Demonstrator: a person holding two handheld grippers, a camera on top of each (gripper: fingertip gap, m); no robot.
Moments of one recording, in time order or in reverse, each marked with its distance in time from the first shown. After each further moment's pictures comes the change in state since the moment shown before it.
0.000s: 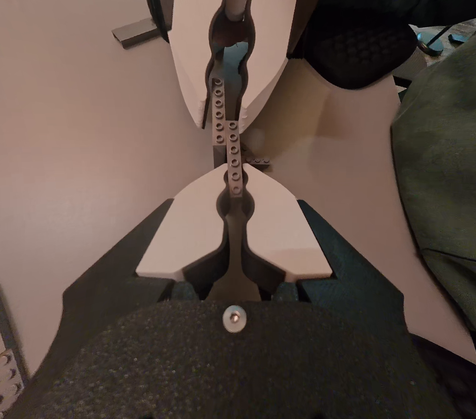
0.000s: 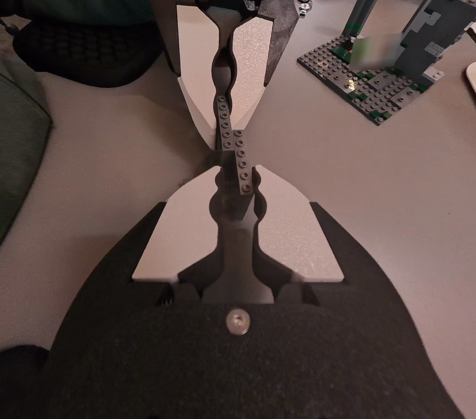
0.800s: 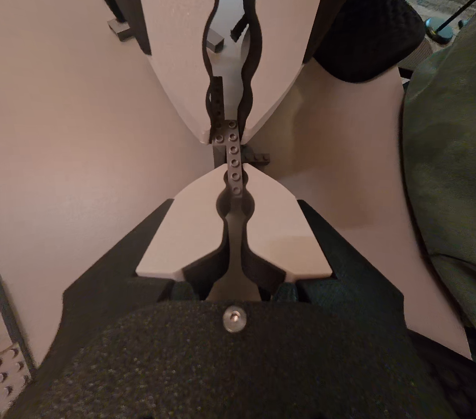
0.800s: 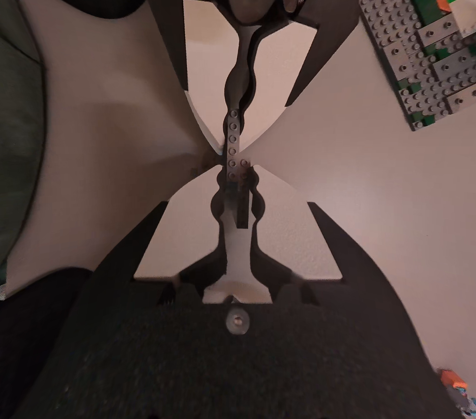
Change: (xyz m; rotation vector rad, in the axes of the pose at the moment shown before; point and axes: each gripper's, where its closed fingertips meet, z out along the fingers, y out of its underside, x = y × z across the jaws) left arm 0.001 0.001 0.001 -0.045 -0.006 -0.001; right arm -0.004 -0.008 0.007 -0.478 -0.137 -0.102
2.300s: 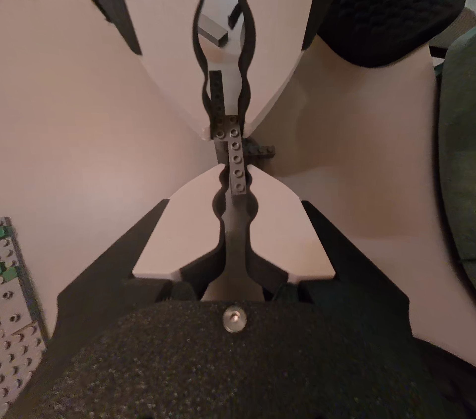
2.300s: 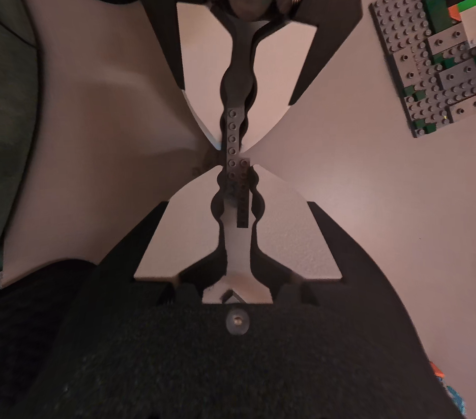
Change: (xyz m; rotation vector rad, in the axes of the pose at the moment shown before) left arm 0.001 0.004 0.001 -0.016 -0.102 0.072; right arm -0.006 0.000 0.000 -0.044 0.010 -0.055
